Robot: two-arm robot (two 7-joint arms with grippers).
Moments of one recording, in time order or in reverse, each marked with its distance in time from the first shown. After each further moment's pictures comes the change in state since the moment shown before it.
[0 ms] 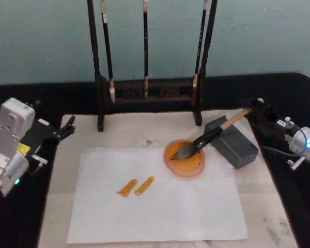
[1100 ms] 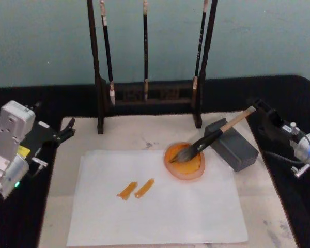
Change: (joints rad) left arm 0.000 0.000 0.000 0.000 0.000 0.000 0.000; right arm -0.082 0.036 0.014 -0.124 0.045 -0.071 -0.058
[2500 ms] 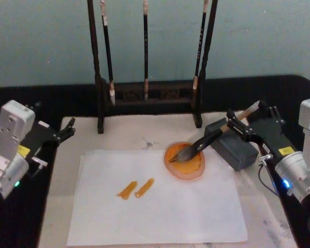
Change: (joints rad) left arm 0.000 0.000 0.000 0.000 0.000 0.000 0.000; right arm -0.145 0.075 -0.204 -0.278 -1.072 -0.607 -0.270
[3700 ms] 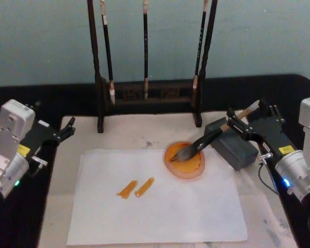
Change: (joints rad) left arm 0.000 0.000 0.000 0.000 0.000 0.000 0.000; right arm 0.001 -0.001 0.002 0.001 -0.002 0.001 0.003
